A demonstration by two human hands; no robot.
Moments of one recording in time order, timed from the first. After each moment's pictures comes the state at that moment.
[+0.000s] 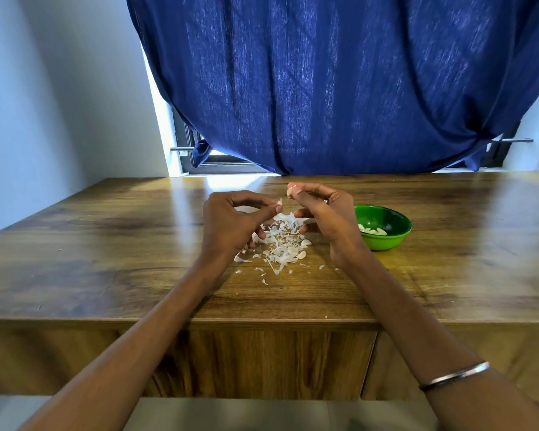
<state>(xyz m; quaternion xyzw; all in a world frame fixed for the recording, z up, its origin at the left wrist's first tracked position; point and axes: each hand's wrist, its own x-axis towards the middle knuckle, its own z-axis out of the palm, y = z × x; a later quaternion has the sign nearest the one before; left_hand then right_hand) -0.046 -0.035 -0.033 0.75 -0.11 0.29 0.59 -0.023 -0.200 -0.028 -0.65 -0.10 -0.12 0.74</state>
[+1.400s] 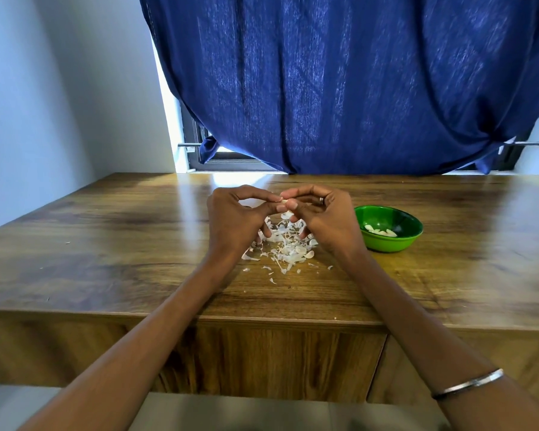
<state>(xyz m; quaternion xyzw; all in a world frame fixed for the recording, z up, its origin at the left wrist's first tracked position) -0.045 -0.036 -0.031 0.72 -0.10 0.33 0.60 -0.033 -0.192 -0.029 -0.73 -0.22 -0.16 0.63</state>
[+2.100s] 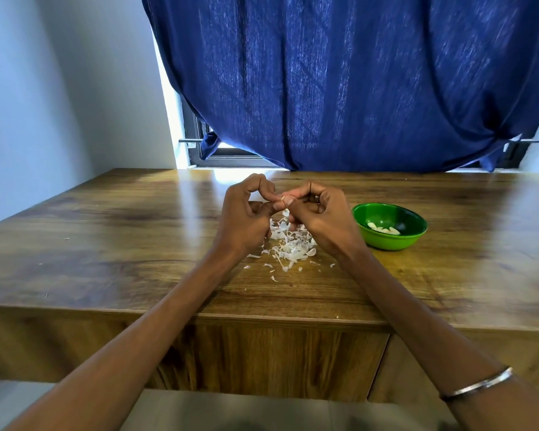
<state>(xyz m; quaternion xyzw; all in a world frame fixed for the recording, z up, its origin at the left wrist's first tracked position) -0.037 -0.036 -0.037 0.74 -0.17 0.30 0.58 -0.033 -0.188 -0.031 -0.72 -0.25 -0.14 0.63</state>
